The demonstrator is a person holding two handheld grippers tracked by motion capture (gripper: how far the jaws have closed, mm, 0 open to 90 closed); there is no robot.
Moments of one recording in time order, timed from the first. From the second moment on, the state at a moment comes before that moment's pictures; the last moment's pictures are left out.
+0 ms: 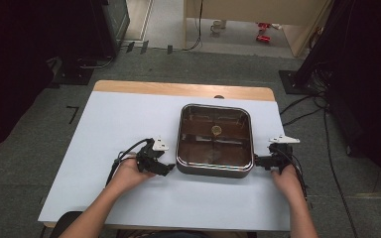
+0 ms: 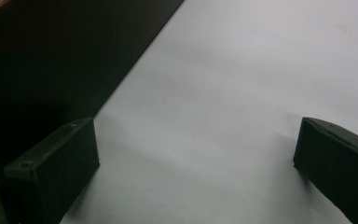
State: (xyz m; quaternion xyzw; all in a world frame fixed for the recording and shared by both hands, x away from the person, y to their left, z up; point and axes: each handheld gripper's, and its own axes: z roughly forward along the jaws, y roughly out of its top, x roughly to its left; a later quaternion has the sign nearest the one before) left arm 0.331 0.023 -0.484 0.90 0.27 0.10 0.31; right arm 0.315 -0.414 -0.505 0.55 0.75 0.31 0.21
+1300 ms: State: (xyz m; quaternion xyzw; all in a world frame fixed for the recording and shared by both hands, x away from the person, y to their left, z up) left arm 0.330 0.024 -0.410 0.88 0.27 0.07 0.39; right arm 0.315 -0.414 -0.505 0.55 0.75 0.31 0.21
